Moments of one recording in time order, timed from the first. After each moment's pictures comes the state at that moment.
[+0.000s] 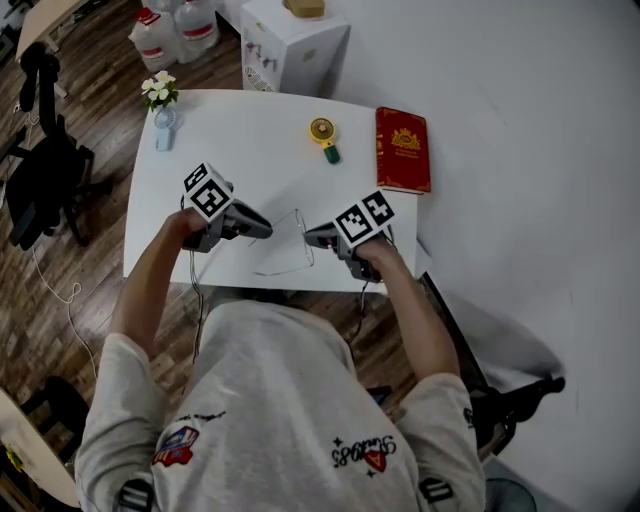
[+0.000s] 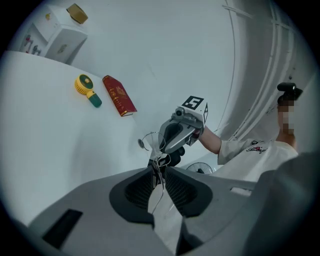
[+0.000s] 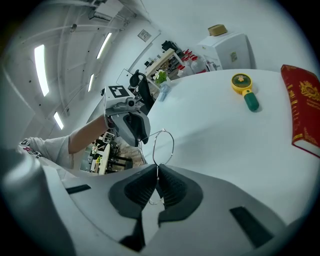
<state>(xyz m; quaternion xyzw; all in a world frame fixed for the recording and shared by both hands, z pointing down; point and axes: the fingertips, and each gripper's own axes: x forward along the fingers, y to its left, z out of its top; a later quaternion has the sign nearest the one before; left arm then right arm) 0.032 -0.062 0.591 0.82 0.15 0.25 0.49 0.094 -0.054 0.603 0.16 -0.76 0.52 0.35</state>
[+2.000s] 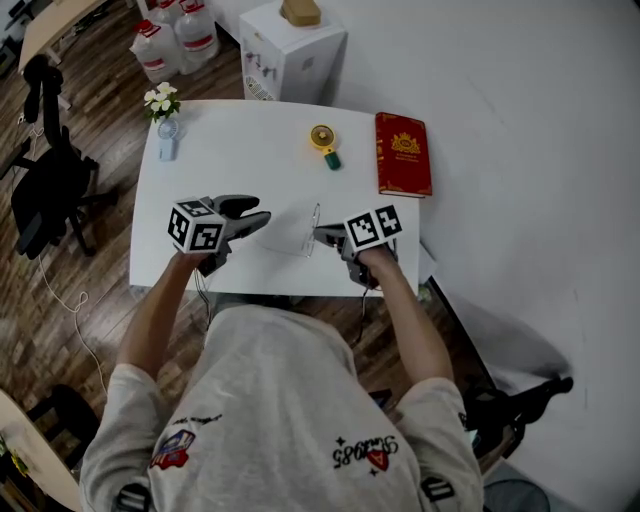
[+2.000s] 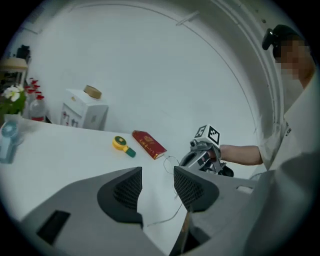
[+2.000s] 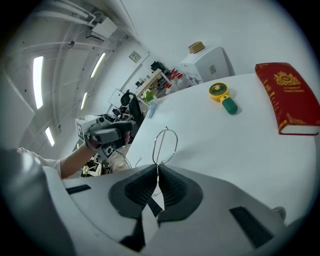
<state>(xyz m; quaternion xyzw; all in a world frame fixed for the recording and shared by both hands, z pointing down) 0.014 -0.122 0.566 0.92 -0.15 0.15 0.33 0.121 -0.077 0.617 0.26 -0.76 0.52 0.27</state>
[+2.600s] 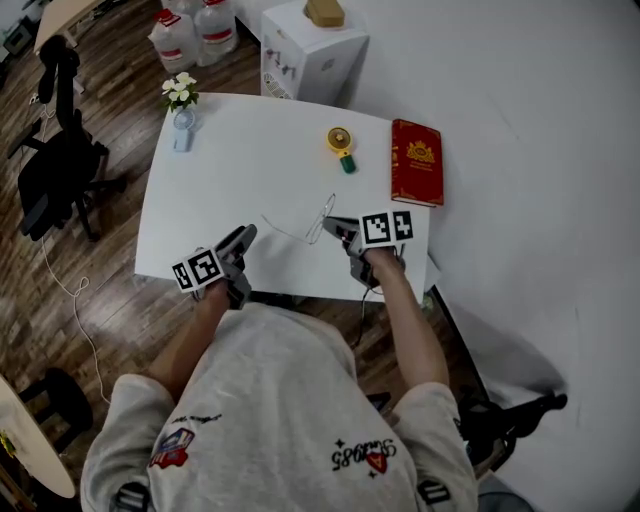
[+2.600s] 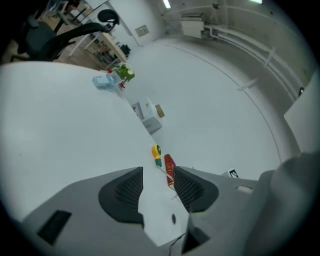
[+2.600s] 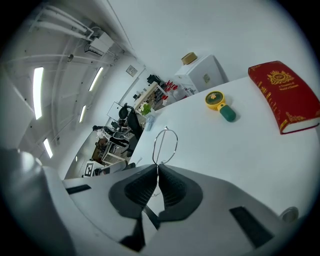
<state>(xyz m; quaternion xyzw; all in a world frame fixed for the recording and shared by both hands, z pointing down) -0.063 -0.087 0.632 0.72 -0.39 -0.10 0.56 0.113 -0.107 0.610 0.31 -0.76 0.53 0.20</state>
